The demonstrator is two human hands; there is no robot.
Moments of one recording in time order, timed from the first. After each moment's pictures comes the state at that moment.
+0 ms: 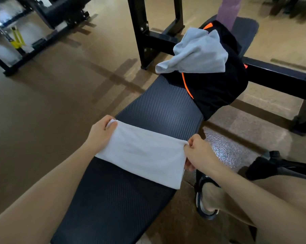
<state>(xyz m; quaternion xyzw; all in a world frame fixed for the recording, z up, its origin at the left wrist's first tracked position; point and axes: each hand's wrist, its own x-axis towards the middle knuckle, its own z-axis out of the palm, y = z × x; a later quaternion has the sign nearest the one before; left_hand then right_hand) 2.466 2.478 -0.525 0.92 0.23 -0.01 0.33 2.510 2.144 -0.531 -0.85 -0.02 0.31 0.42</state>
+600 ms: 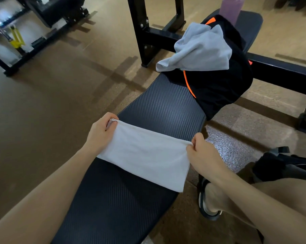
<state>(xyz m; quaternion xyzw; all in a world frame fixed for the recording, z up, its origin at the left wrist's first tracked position) 2.472 2.478 -0.526 0.93 0.19 0.03 0.32 2.507 2.143 -0.523 -0.90 -0.06 0.24 0.35</state>
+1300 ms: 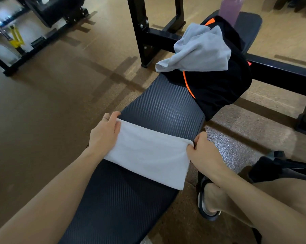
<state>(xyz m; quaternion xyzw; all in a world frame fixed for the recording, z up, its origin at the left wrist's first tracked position) 2.478 2.466 -0.538 0.98 0.18 -0.01 0.09 2.514 2.141 -0.536 -0.92 -0.04 0.21 0.33</state>
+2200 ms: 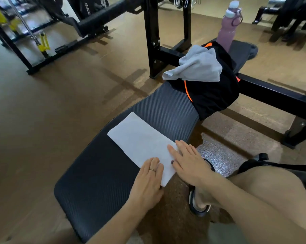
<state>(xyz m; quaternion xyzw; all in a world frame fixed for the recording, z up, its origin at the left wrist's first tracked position) 2.315 2.269 -0.553 1.00 -0.01 -0.09 0.00 2.448 2.112 -0.552 -0.89 -0.40 0.17 0.10</state>
